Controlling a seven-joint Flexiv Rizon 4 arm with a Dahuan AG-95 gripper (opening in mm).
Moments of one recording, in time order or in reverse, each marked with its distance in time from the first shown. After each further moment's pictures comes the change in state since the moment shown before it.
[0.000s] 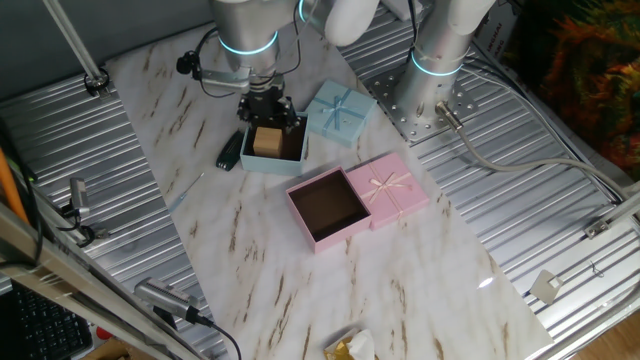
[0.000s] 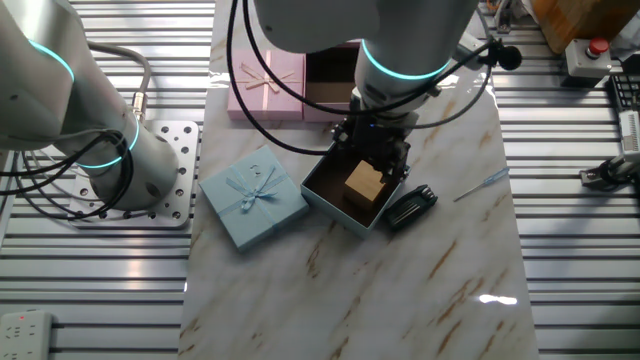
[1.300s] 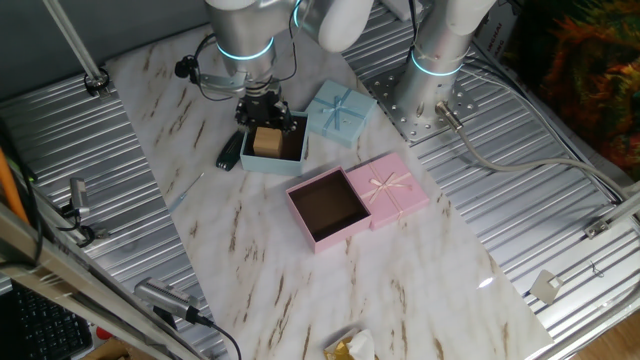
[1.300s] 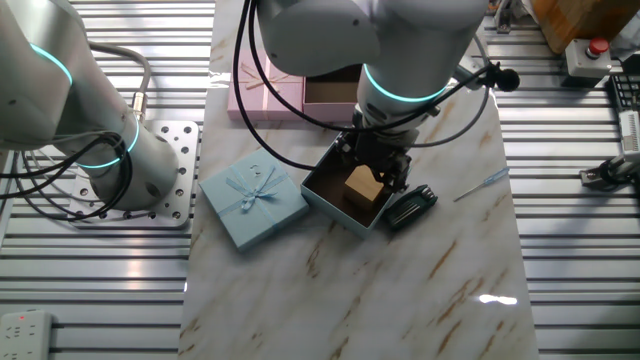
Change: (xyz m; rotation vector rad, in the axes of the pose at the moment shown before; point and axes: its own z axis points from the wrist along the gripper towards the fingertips) arm 0.000 -0.011 0.022 -0.003 -0.011 0.024
